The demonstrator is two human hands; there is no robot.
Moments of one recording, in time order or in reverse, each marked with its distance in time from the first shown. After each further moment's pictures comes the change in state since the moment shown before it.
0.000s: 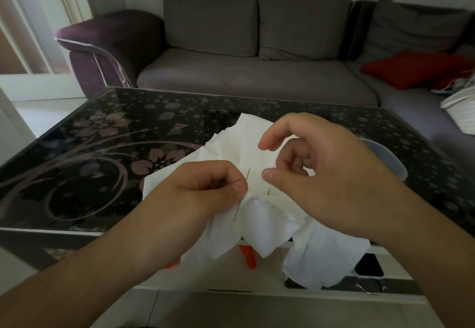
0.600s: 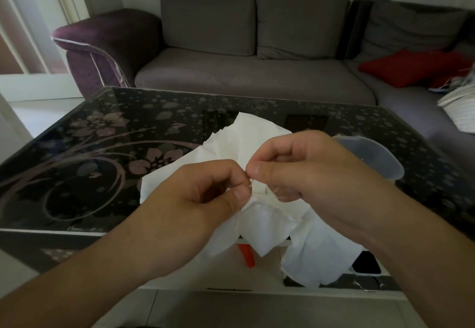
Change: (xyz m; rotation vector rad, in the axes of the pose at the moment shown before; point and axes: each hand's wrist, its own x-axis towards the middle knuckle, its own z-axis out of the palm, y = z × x) left_hand 0.000 -0.008 0.001 0.148 -0.011 0.221; right_hand 0.007 0.000 0.007 0.483 -0.221 0.285
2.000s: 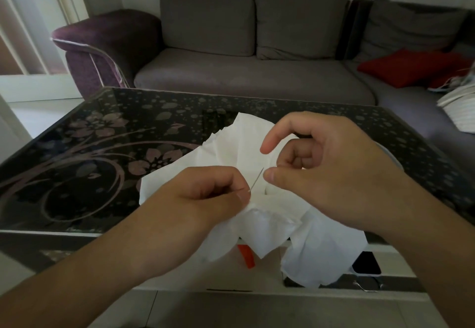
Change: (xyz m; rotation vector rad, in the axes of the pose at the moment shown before) left_hand 0.000 0.012 -0.001 -0.082 -0.093 -0.185; right_hand -0.013 -0.008 -0.012 -0.321 0.189 -0.216
